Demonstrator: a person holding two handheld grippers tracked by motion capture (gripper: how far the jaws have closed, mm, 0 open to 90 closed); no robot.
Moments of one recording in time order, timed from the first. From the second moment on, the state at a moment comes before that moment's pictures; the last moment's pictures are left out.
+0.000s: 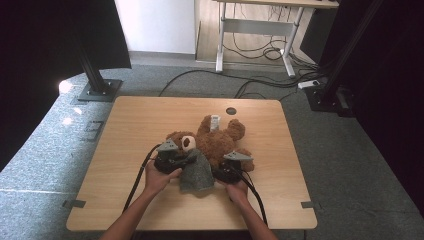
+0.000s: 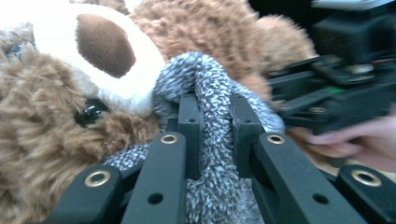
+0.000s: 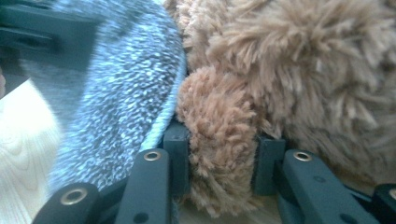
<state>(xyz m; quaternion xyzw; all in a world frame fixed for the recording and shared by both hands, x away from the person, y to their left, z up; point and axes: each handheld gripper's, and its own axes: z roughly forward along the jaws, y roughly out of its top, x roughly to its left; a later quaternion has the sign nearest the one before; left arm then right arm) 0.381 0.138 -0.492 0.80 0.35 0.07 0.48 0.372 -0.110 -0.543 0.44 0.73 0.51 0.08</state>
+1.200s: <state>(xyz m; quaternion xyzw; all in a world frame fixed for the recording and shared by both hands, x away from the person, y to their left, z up) 0.386 0.234 -0.494 0.73 0.47 0.10 0.49 0.368 -0.121 -0.546 0.45 0.73 0.51 0.06</state>
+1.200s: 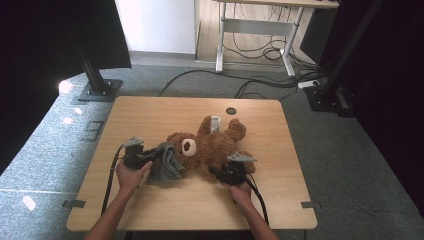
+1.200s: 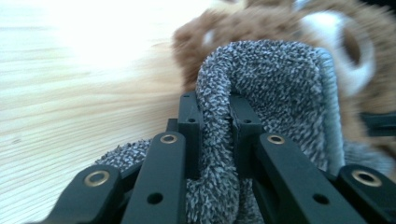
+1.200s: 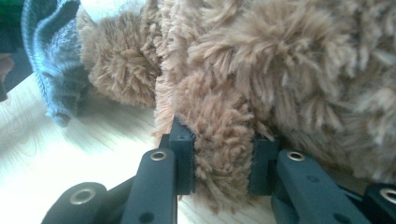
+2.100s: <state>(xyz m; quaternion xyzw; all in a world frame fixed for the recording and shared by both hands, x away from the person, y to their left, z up) 0.398 0.128 -0.438 0.76 0.36 0.06 0.54 0.365 -0.116 -0.549 0.45 0.74 0.50 0.06</state>
